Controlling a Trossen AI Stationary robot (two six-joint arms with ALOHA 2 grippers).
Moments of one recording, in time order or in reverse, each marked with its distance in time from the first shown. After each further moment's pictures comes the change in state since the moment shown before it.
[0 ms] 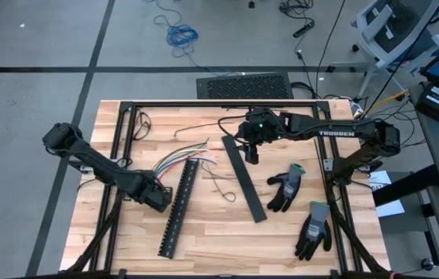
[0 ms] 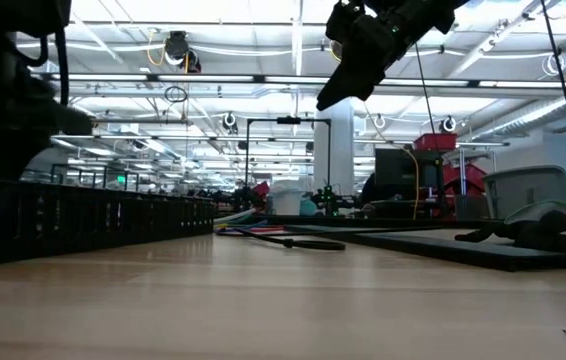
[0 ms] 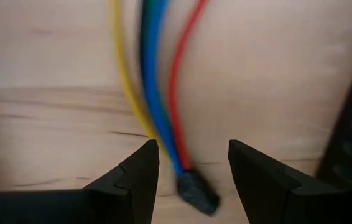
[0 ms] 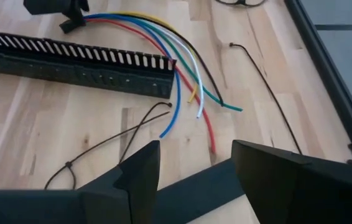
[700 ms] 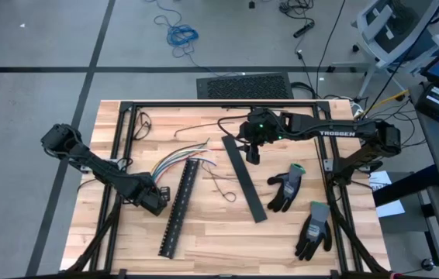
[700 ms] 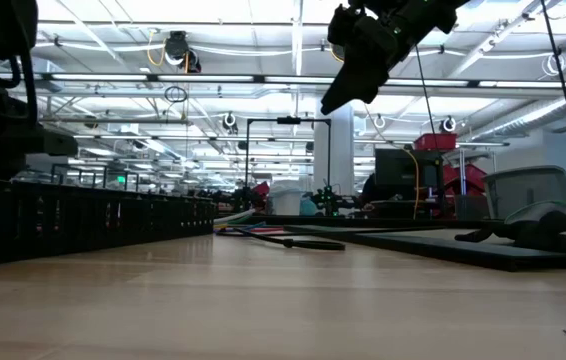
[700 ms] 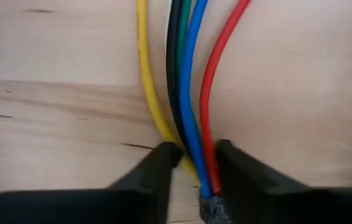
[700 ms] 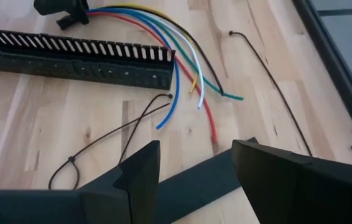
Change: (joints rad) left arm -0.037 0.052 -0.117 0.110 -0.020 -0.121; right arm 0.000 -0.005 -0.001 -0.034 0.003 0.040
